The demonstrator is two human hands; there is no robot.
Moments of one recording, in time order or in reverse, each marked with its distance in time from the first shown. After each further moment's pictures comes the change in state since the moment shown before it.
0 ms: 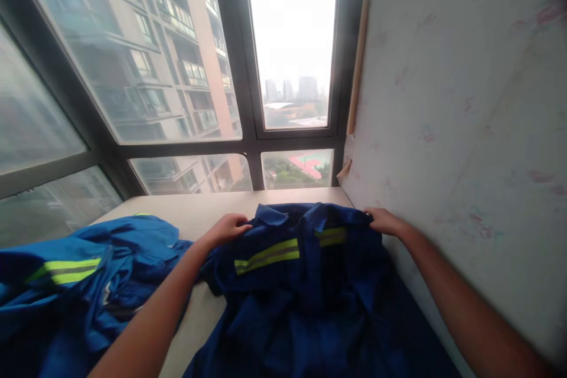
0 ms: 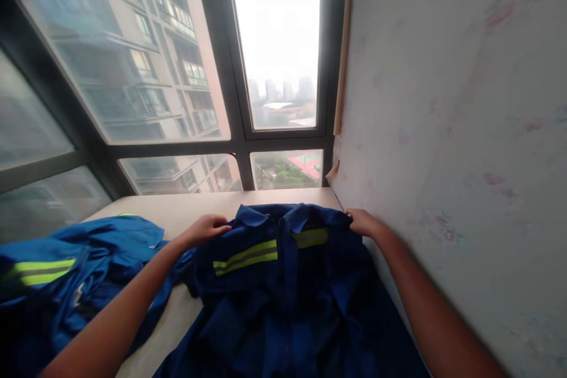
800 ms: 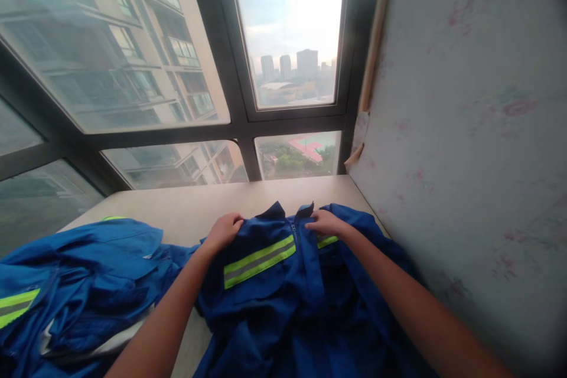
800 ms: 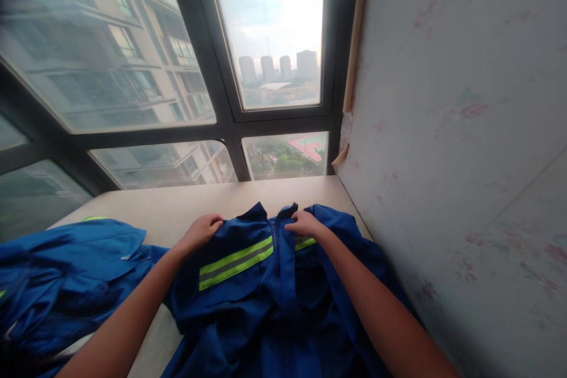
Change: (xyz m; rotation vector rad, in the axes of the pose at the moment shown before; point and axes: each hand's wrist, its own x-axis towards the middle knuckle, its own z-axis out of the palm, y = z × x) left_hand 0.060 -0.060 0.051 0.011 0.028 -0.274; right_hand 0.093 -0.117 0.118 0.373 -0.305 -0.151
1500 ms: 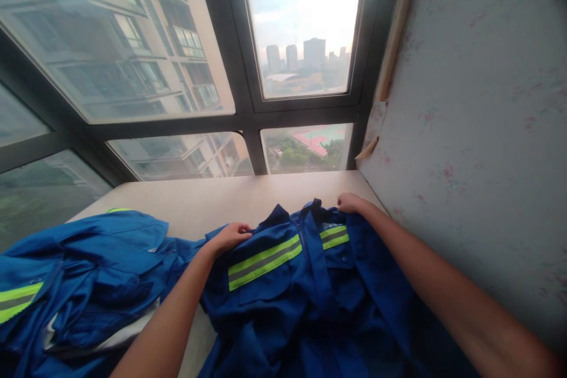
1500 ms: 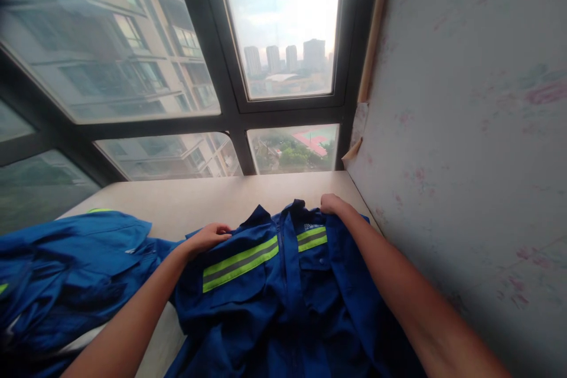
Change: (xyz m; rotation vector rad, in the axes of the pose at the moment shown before) left_hand 0.000 -0.039 0.025 -0.278 -0.256 -0.054; right_hand 0.048 0.045 -0.054 -0.397 0.097 0.120
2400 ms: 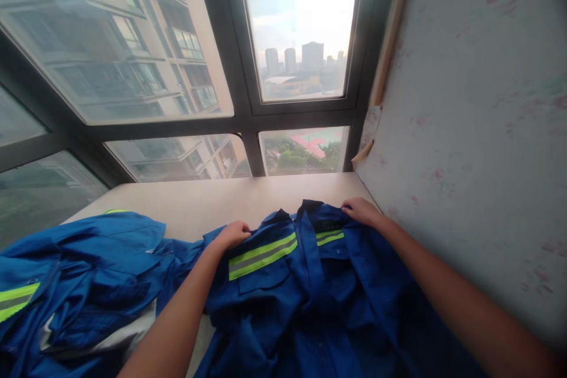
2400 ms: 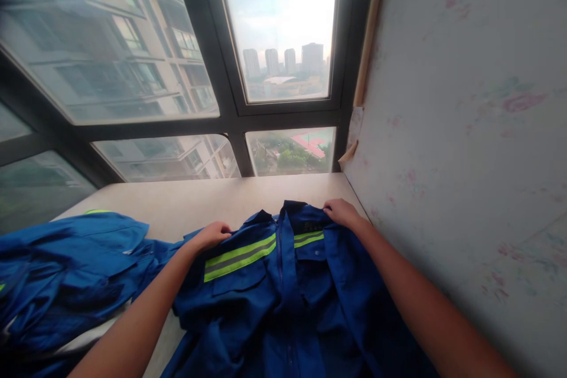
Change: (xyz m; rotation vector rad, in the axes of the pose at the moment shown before) left_hand 0.019 0.008 0.007 0.286 0.131 0.001; right_hand -0.042 0.036 0.007 -0.048 0.182 -0.101
